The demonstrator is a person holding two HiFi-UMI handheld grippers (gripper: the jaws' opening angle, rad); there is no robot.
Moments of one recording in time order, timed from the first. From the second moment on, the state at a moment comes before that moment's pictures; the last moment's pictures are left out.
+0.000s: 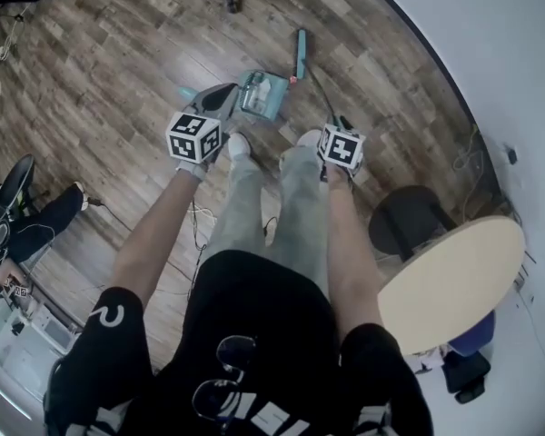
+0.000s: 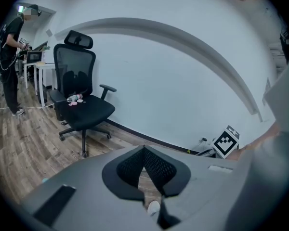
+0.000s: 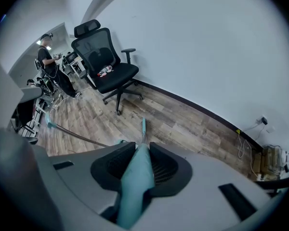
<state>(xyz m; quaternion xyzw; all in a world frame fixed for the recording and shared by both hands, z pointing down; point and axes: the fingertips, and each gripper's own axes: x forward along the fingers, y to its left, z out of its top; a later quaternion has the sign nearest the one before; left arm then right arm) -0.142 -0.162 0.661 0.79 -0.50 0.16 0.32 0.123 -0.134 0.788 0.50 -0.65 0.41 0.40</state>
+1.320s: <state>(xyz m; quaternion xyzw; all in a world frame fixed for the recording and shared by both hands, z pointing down) -0.133 -0.103 0.661 0.87 -0.34 0.21 0.28 0.161 0.085 0.778 0.65 -0.44 0.49 0.37</state>
